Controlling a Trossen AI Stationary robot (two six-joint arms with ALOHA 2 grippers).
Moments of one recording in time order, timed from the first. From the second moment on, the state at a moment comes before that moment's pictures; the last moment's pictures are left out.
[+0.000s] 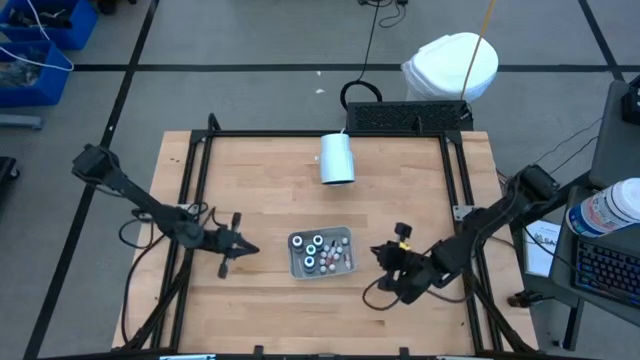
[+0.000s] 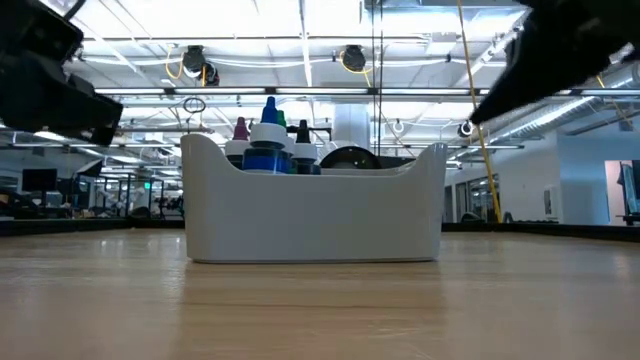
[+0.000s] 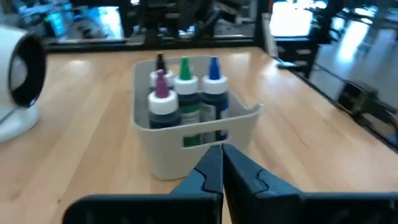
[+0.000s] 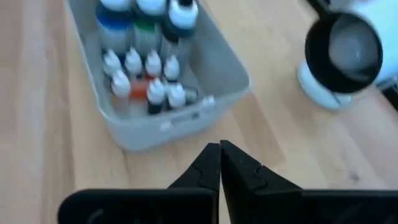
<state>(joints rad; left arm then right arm) -0.58 0.83 0.02 0.59 -0.39 -0.12 0.65 1.47 0.89 -0.50 0.81 0.65</state>
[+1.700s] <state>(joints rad) -0.48 1.65 0.55 0.32 -0.61 -0.74 0.46 1.79 0.53 0.55 0.56 0.51</state>
